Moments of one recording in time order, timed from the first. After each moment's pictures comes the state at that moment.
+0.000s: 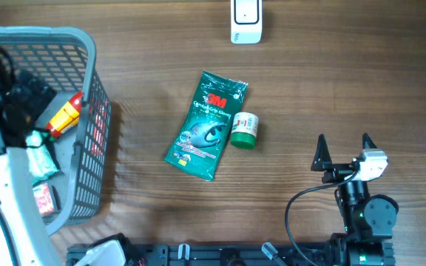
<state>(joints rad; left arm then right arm) 0.37 1.32 1.56 -1.21 -0.25 -0.57 -0.04 0.01 0.01 0.00 -0.08 0.07</state>
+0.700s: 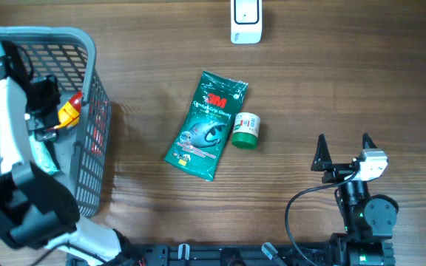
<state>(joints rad) 0.43 1.79 1.56 -1.19 0.03 -1.40 -0.04 0.01 0.01 0.00 -0.08 0.07</state>
